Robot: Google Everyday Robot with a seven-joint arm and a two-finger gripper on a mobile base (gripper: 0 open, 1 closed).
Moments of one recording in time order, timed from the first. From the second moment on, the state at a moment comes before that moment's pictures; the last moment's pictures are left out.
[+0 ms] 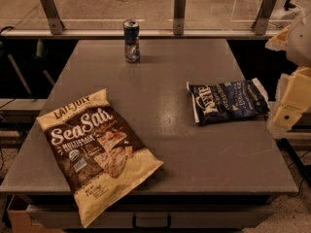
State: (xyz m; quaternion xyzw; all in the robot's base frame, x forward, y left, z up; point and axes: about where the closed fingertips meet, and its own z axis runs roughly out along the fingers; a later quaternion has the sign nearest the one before) arm 0.438 -0.216 0.979 -0.60 0.78 -0.04 0.16
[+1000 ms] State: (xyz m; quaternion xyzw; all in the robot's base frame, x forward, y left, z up) arm 0.483 -0.203 0.968 -0.60 0.77 0.00 0.21
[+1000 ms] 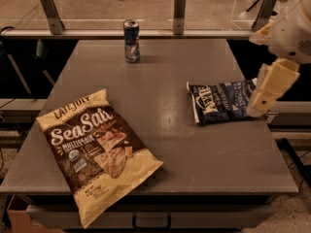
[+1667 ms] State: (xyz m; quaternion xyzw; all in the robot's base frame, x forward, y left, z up) arm 0.618 -0.112 0.929 -0.61 0.72 0.09 0.32
